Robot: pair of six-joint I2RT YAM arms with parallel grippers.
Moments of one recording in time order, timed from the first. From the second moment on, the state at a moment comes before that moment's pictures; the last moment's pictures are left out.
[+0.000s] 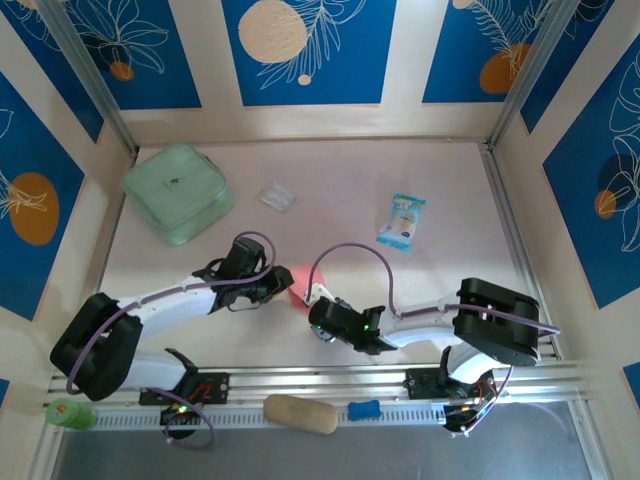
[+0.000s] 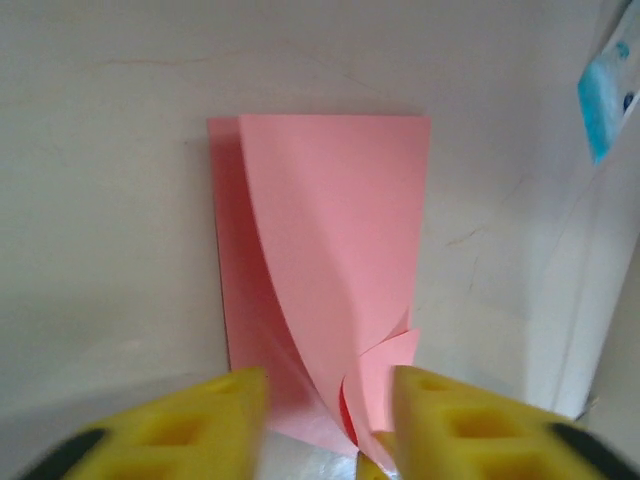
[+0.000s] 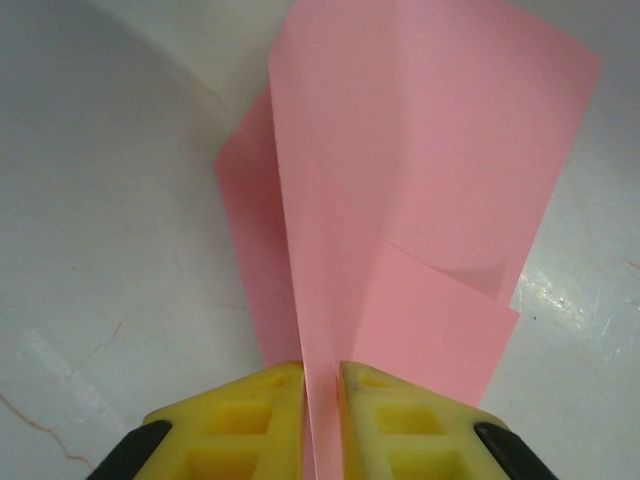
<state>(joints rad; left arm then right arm) -0.62 1.32 0.57 -0.11 0.30 -1.08 1.24 1.52 0.57 0.04 0.39 0.33</state>
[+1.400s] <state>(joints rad) -0.61 1.42 0.60 -0.01 0.35 -1.15 1.27 1.45 0.54 0.02 0.40 0.34</state>
